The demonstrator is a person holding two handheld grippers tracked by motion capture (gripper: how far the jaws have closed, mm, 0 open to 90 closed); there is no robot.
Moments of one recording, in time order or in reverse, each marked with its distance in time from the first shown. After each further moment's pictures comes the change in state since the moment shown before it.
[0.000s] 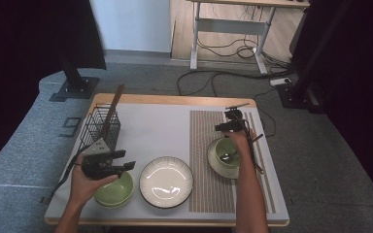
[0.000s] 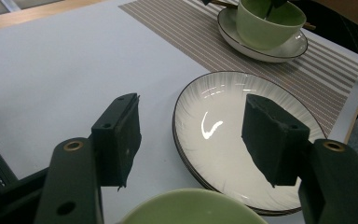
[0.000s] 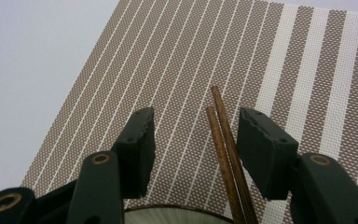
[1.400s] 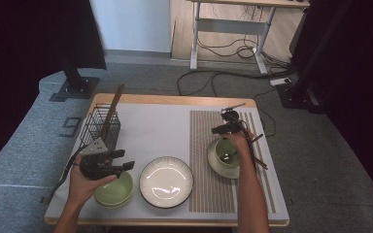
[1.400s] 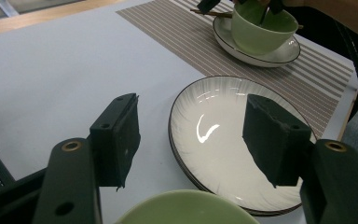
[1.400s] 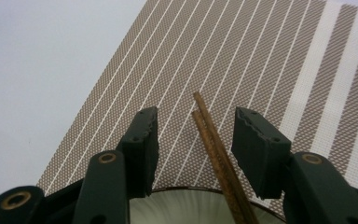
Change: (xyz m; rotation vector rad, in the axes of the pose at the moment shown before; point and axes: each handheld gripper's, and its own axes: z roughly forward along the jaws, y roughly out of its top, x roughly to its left) left arm -0.001 0.002 -0.005 -0.015 -0.014 -0.003; right arm 0.013 -0.002 -0.005 0.032 0.061 -0.079
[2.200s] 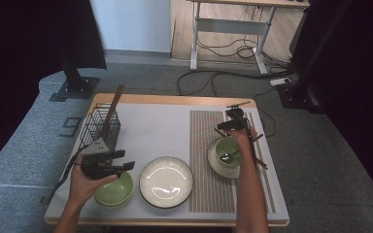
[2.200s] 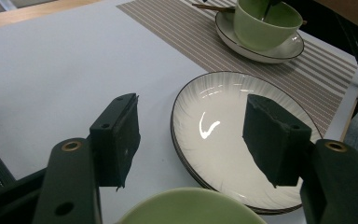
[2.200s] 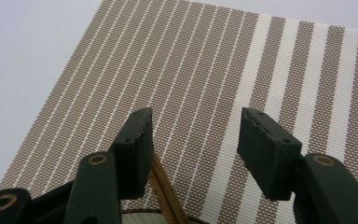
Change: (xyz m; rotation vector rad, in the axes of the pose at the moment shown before) left arm 0.002 -0.002 0.004 0.014 -0.001 -0.004; right arm -0.018 0.005 0.001 -0.036 -0.123 0.062
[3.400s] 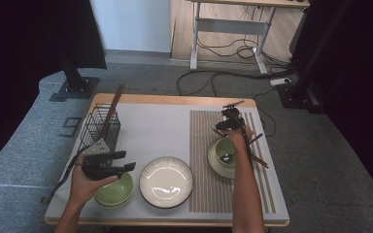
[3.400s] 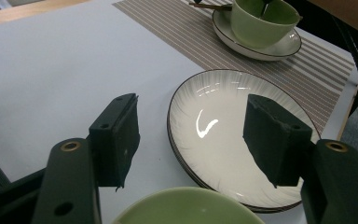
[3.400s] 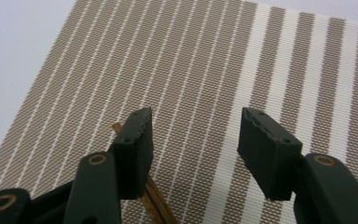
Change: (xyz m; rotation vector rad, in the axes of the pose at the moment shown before) left arm -0.002 0.000 0.001 0.005 -0.008 0.006; right arm 0.011 0.005 0.011 0.056 -0.075 -0.009
